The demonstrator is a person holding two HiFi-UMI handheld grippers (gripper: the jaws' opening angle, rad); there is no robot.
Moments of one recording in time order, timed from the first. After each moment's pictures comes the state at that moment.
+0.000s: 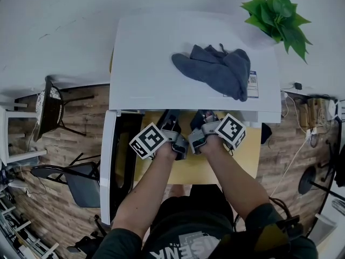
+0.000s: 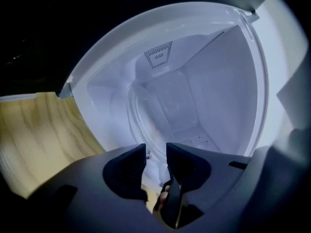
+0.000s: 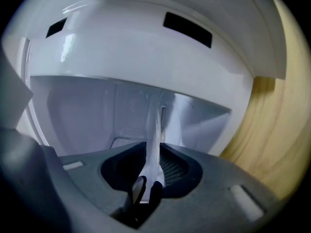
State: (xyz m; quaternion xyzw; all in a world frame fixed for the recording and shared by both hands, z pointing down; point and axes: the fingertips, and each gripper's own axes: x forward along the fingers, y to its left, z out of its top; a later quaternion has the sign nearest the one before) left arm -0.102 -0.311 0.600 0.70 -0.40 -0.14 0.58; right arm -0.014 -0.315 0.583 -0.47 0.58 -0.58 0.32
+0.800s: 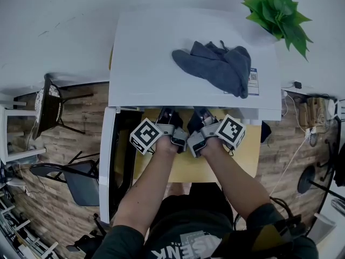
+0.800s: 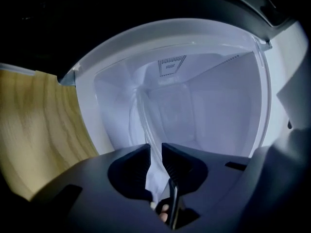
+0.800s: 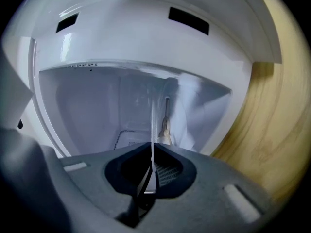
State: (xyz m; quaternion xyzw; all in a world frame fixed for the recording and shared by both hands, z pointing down) left arm -0.103 -0.328 0.589 0.66 -0.37 -0.26 0.61; right arm -0.034 -0.308 0.564 -0.41 0.61 -0.59 0.34
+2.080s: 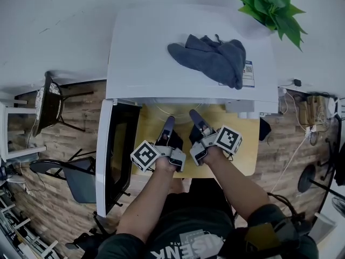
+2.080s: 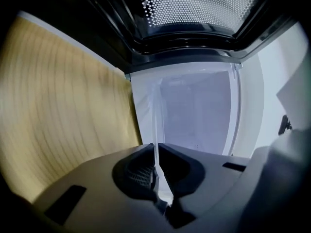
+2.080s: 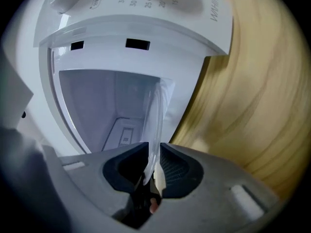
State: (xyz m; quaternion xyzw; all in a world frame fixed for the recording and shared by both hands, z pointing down) left arm -0.110 -0.238 0.600 0.59 -0.34 -0.29 0.67; right arm -0.042 -0.249 0.600 -0.39 0.62 -0.61 0.30
